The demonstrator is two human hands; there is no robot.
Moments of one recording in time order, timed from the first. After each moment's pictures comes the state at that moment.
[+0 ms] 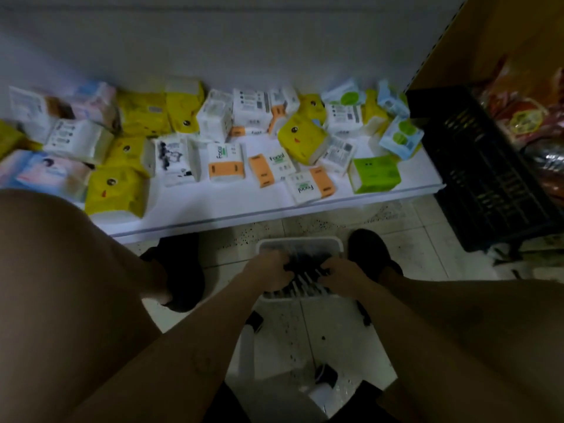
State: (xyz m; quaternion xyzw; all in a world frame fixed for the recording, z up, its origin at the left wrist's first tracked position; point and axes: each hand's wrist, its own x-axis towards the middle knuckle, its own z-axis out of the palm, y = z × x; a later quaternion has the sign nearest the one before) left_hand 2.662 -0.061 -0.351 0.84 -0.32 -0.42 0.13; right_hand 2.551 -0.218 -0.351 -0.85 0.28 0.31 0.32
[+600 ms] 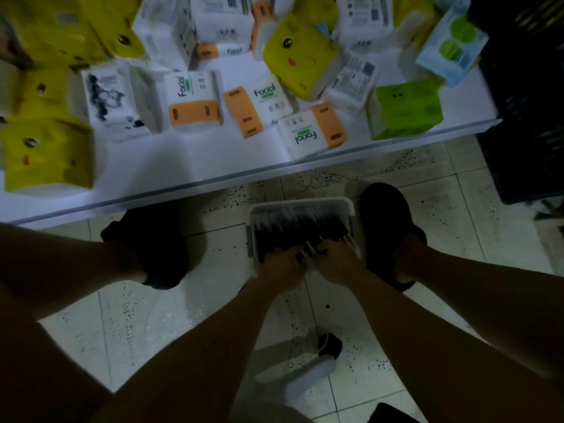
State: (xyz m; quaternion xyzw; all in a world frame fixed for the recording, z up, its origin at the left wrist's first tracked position) left_hand 2.617 -0.099 -0.477 0.82 -0.24 -0.49 0.15; right_hand 2.558 -0.221 -0.443 -0.80 0.33 0.31 0.38
